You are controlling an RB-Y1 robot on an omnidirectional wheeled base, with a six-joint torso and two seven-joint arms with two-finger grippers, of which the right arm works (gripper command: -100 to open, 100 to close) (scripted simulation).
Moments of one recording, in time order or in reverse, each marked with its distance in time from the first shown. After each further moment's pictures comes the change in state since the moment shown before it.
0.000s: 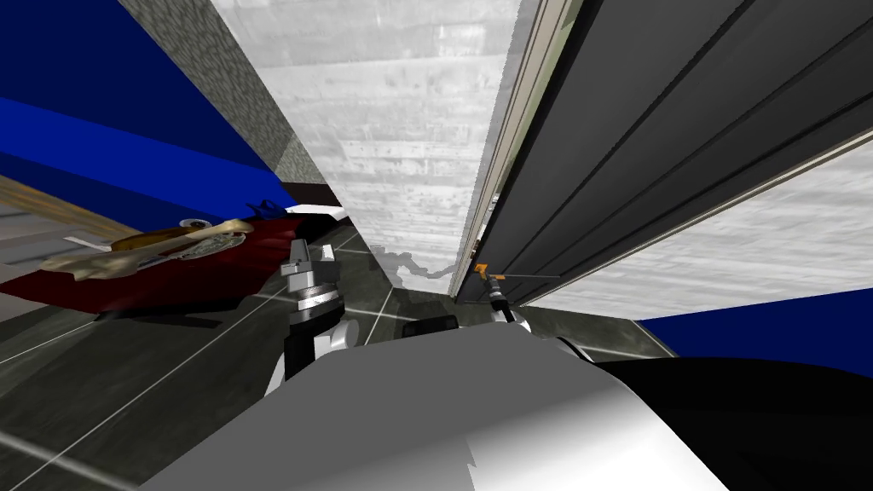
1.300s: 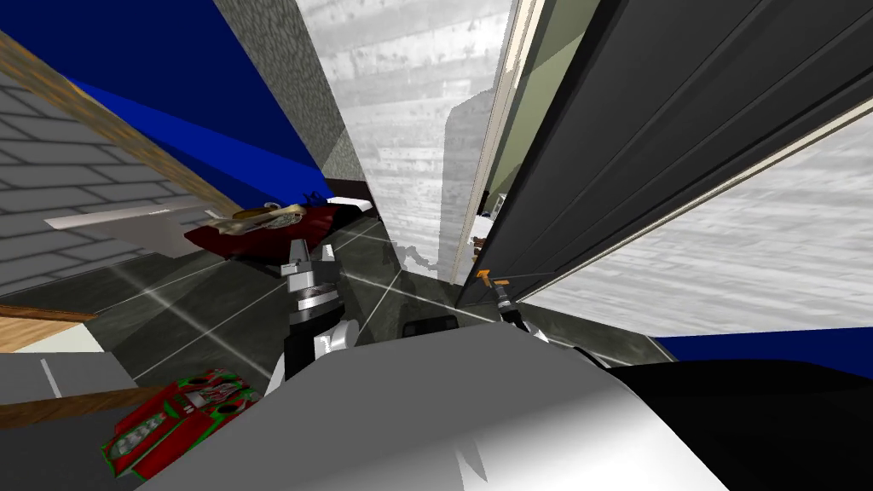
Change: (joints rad) arm 0.096 -0.096 0.103 0.007 0.046 -0.151 -0.127
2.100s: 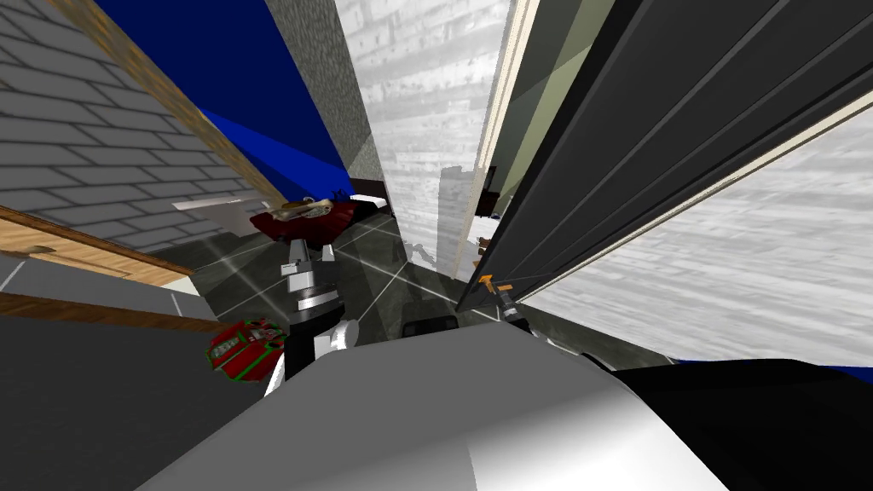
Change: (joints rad) arm 0.047 -0.031 0.035 0.048 0.009 -0.111 -0.040
